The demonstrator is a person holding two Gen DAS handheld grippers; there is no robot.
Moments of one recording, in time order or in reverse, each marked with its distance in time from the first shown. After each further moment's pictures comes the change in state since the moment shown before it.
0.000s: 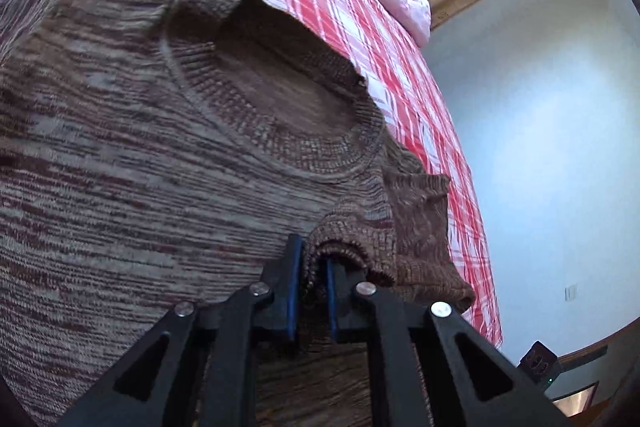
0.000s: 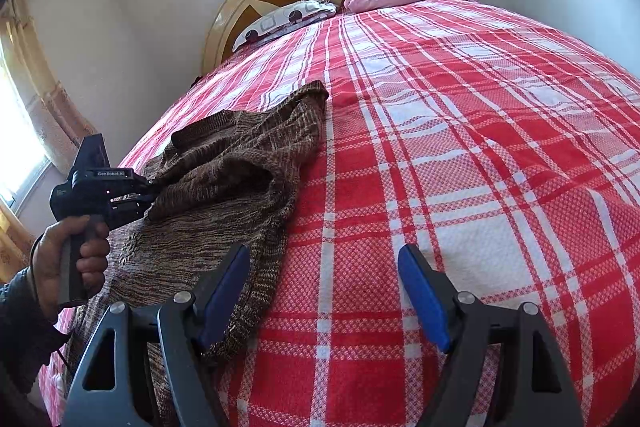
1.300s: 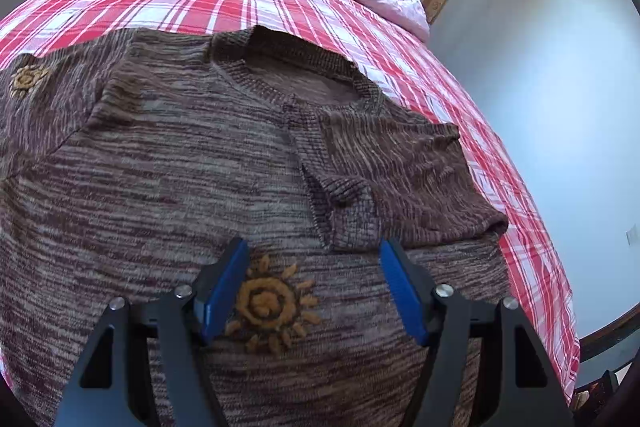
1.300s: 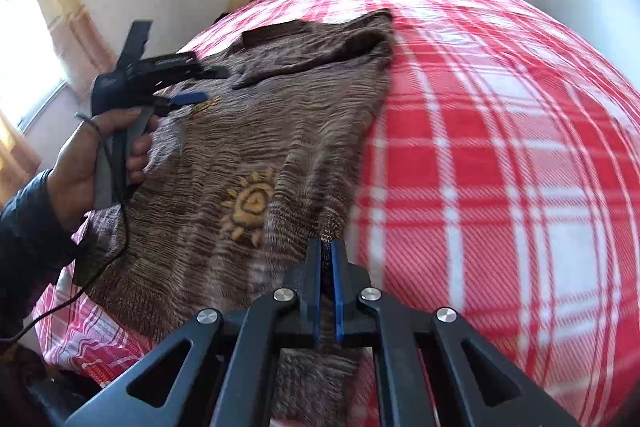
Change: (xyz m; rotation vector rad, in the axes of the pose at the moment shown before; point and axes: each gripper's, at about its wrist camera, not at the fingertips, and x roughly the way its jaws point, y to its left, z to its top) left arm -0.052 -0.014 -0.071 0.222 -0.128 0.212; right arm -0.086 0.075 -0.123 -0.128 0.161 -0.046
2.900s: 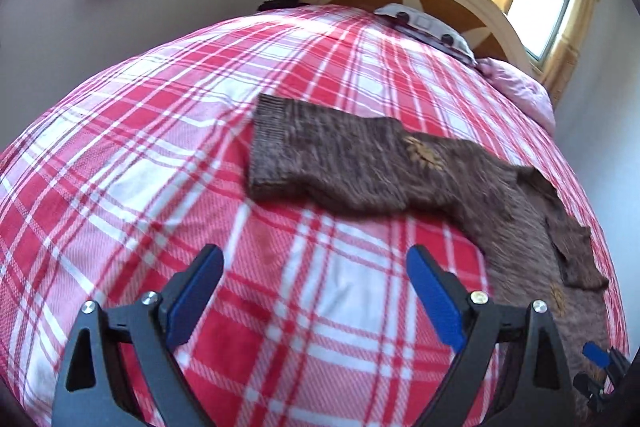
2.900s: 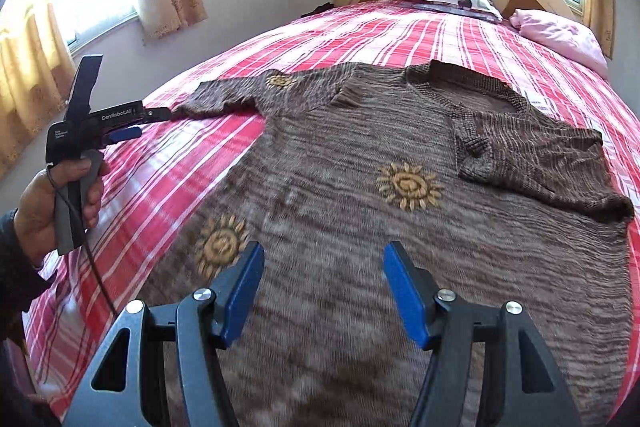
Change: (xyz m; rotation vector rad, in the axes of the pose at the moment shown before) left arm -0.176 0.253 -0.008 -0.193 -0.259 0.421; right arm 0.117 0.221 0.088 -0.351 -0.018 0.152
